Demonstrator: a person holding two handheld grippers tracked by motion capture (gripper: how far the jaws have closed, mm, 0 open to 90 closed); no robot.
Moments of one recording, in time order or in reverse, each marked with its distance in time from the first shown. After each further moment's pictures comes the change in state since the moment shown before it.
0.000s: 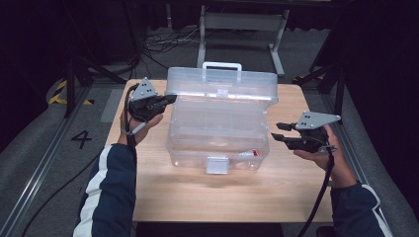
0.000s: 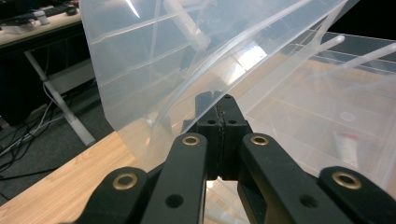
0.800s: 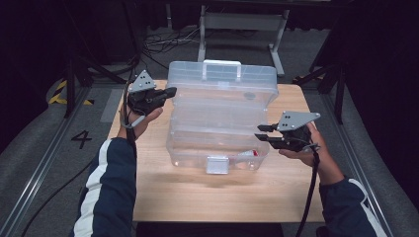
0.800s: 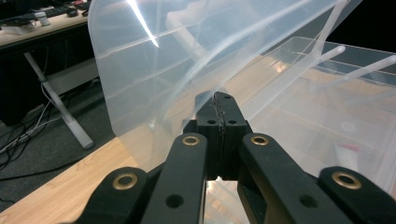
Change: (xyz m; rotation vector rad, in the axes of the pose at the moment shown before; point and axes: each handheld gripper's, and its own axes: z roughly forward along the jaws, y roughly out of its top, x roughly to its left) left arm 0.010 0.014 0.001 0.004 -0.002 -0.010; right arm 0.023 0.035 0.020 -0.009 0.084 -0.119
